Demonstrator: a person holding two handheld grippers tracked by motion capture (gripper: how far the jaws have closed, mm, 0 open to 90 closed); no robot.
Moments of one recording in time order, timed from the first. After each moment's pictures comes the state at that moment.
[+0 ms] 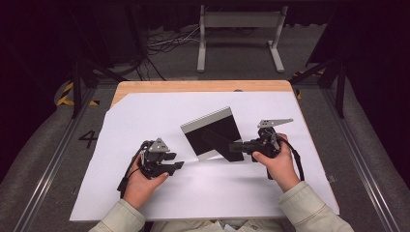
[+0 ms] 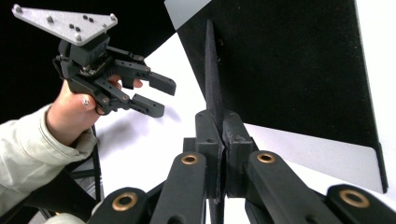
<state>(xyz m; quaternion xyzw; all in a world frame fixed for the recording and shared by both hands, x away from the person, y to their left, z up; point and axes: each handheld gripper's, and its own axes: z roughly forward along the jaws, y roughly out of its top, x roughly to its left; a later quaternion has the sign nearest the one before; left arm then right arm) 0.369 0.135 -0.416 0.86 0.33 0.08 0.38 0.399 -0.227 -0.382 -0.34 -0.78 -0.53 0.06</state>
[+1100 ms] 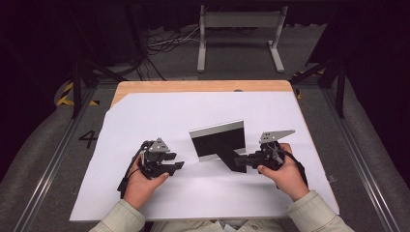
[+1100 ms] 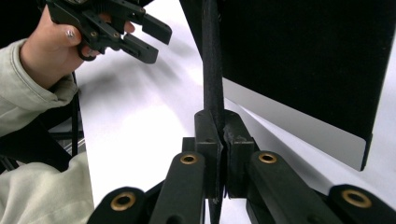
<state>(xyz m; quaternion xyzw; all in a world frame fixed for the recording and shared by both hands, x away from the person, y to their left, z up) 0.368 0.134 -0.416 0.86 0.33 0.08 0.38 0.372 -0.236 -0.396 -0.31 -0.82 -0.48 0.02</state>
